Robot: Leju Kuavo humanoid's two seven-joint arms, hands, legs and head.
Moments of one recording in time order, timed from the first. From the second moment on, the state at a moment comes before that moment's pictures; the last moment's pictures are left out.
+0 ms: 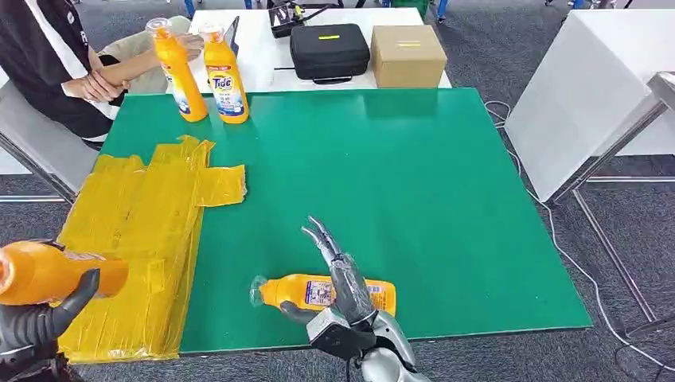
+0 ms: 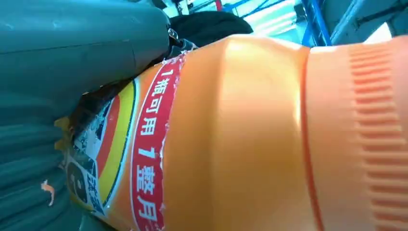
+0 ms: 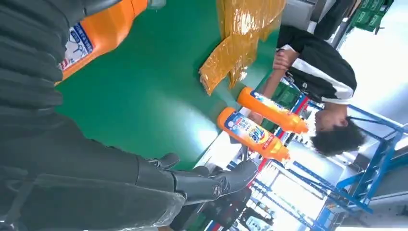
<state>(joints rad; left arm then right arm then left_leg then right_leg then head) 0.12 0.01 0.17 -1.82 -0.06 0.15 -0.44 -0.07 0.10 0.61 -1.37 0.42 -0.37 -0.47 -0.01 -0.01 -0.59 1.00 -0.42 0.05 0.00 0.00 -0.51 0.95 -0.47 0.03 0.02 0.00</state>
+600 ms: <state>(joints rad) 0.26 0.02 0.21 -1.89 -0.47 0.37 -0.47 -0.07 0.09 0.66 -1.37 0.39 -0.40 -0.46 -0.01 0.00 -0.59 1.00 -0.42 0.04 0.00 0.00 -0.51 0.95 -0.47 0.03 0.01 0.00</state>
